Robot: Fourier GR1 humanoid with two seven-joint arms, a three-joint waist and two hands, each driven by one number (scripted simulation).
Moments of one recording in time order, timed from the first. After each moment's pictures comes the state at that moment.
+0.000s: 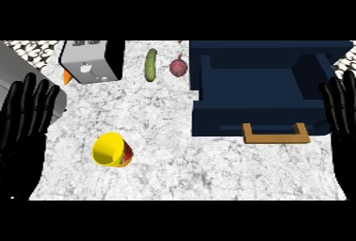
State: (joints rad) left arm -0.01 0.12 -0.02 -2.10 0.02 -0.01 -0.01; right arm -0.02 -0.12 -0.01 -2.10 0.01 0.00 -0.01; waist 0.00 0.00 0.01
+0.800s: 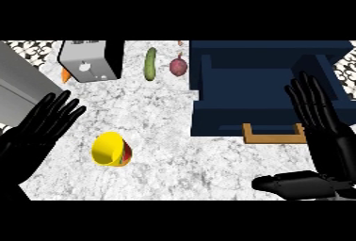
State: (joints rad) left arm -0.01 0.34 0.07 -1.83 0.67 -0.52 0.09; right arm -0.05 -0.14 0.03 -2.00 -0.05 0.09 0.05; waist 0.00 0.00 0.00
